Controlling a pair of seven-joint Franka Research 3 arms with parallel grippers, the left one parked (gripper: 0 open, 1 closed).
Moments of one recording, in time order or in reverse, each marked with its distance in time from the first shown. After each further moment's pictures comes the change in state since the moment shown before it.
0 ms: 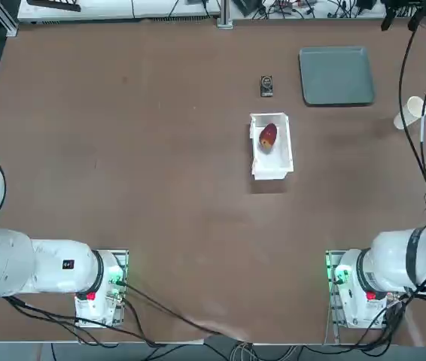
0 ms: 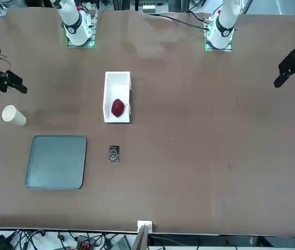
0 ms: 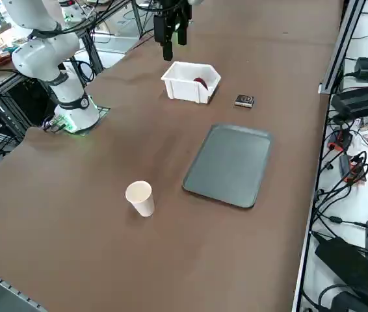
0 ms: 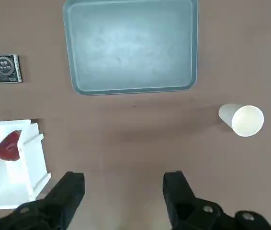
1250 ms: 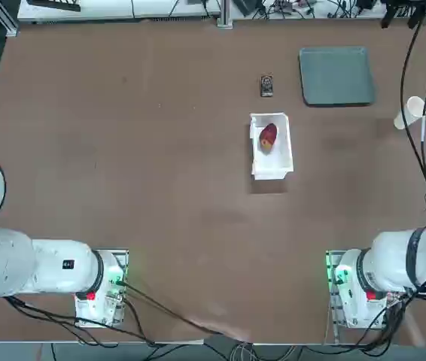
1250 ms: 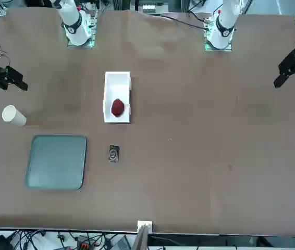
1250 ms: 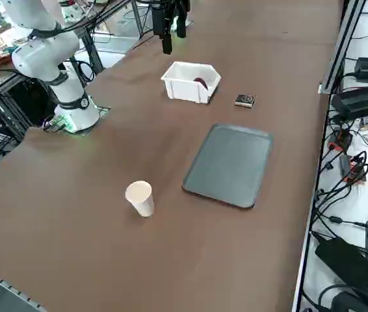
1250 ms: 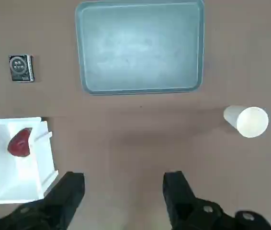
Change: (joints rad) arm 0.002 -0.036 0.003 -0.004 0.027 -0.008 -0.013
